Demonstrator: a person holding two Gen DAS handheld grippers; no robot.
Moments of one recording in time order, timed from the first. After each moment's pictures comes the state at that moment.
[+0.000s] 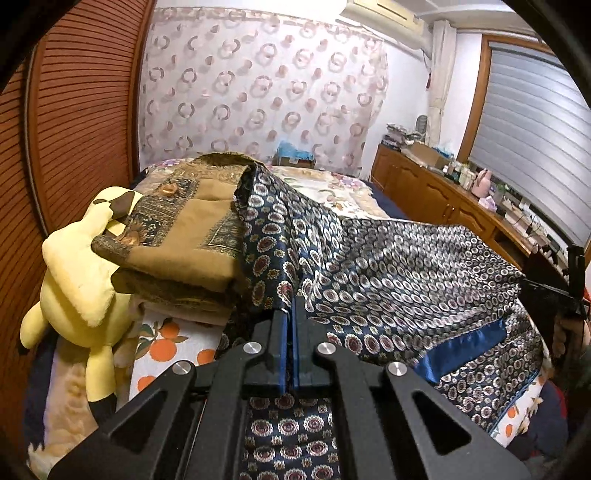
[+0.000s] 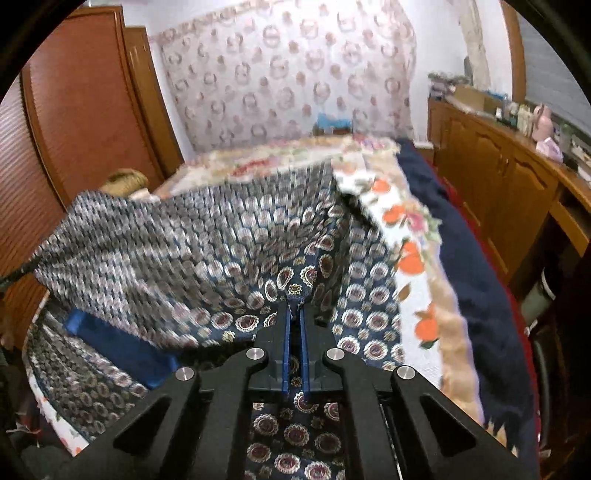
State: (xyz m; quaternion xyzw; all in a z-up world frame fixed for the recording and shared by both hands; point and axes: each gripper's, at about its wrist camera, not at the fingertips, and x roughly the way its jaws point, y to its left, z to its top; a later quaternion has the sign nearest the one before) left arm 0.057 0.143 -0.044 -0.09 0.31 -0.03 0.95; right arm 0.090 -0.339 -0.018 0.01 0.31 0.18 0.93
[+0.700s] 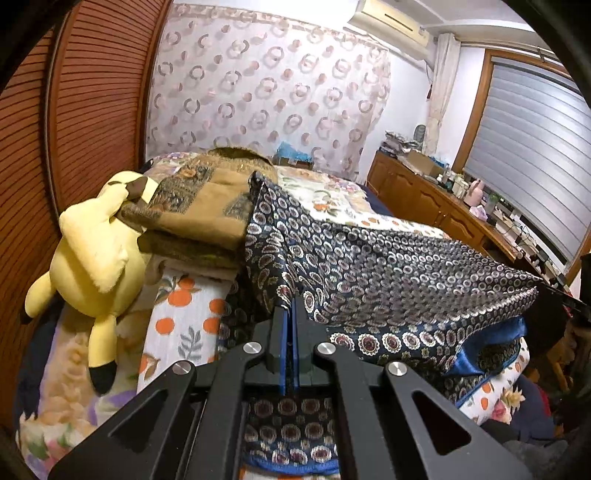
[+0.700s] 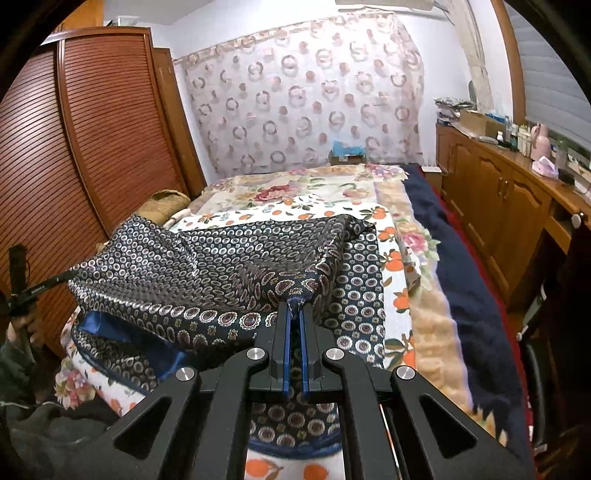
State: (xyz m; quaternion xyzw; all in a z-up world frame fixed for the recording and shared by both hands) left arm -0.001 0.151 -0.048 -0.12 0.31 -0.04 0.94; right arm -0.002 -0.367 0.014 0.01 0.27 0.20 0.94
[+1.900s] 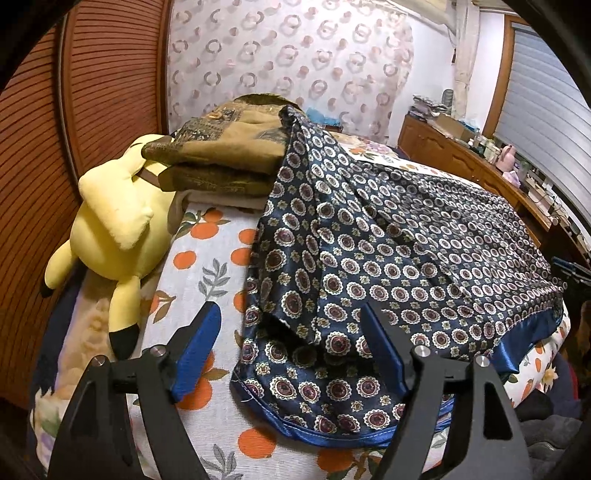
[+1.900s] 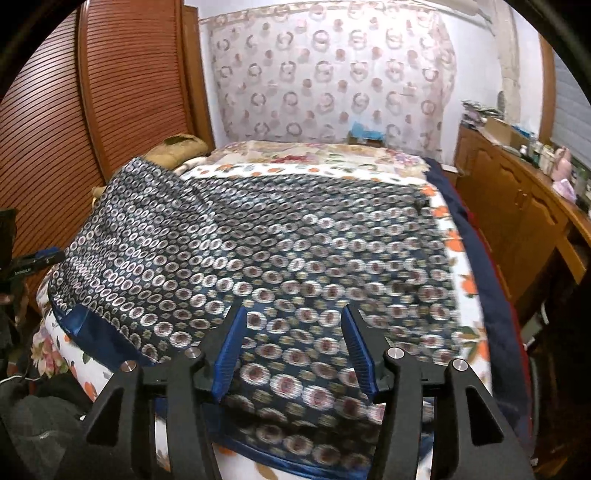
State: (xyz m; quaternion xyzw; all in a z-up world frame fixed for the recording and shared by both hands) left arm -0.003 0.148 -0.101 -0.08 0.37 0.02 0.93; right arm 0.046 -0.272 -0.054 -0.07 0.30 0.22 0.93
